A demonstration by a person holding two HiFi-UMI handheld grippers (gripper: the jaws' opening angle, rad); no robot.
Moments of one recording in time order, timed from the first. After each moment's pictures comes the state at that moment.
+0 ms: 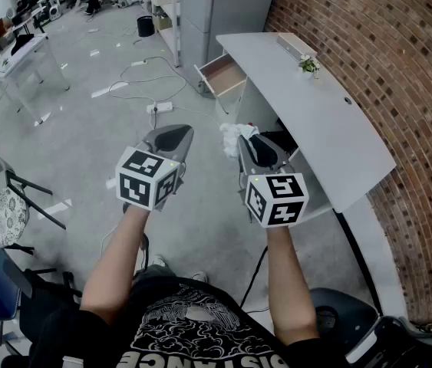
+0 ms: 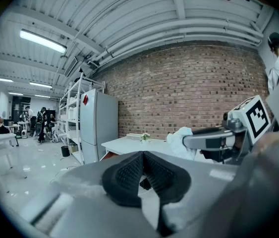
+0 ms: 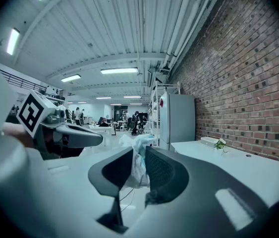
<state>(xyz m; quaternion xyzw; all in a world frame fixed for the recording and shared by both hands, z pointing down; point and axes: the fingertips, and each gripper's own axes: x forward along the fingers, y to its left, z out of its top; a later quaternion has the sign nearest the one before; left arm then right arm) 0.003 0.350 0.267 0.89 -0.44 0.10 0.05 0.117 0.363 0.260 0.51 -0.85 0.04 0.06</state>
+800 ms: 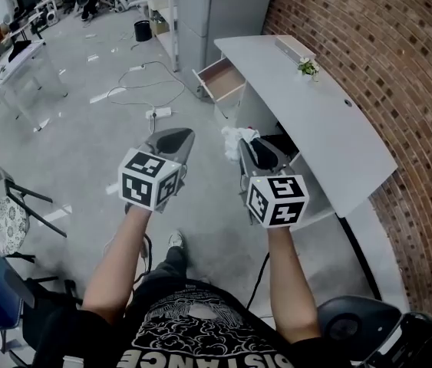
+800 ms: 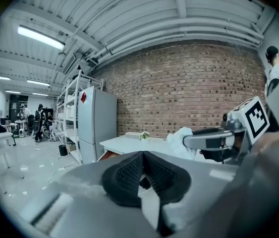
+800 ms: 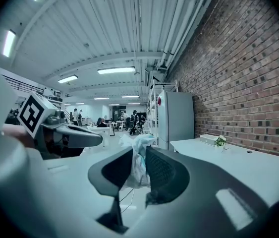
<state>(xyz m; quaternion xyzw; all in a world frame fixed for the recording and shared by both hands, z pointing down) 0.006 0.325 0.278 0.89 -0.43 0.11 0.06 0.122 0.339 0.271 0.52 -0.85 0.06 0.06</state>
